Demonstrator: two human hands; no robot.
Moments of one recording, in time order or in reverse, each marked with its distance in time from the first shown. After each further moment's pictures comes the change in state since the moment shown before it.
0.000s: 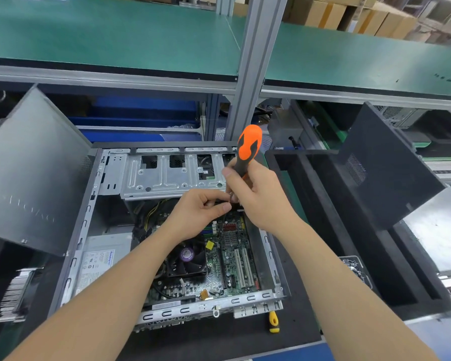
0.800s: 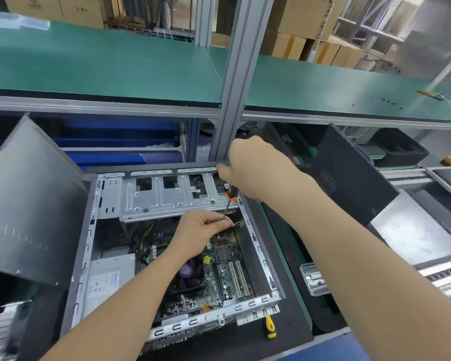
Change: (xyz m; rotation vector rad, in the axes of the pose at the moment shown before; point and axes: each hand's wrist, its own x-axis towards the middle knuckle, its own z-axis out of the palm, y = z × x) left_hand -0.004 0.011 0.011 -0.064 0.031 -0.058; right_hand 0.048 -0.117 -0.034 -1.046 -0.166 0.139
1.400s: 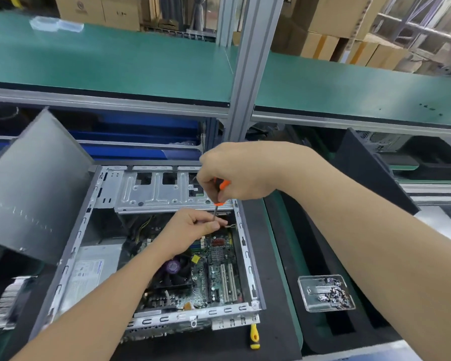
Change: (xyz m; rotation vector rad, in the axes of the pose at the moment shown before) left_hand -0.004 0.007 0.003 -0.030 -0.043 -0.066; right_hand 0.010 0.035 -0.026 -0.069 -0.320 -0.775
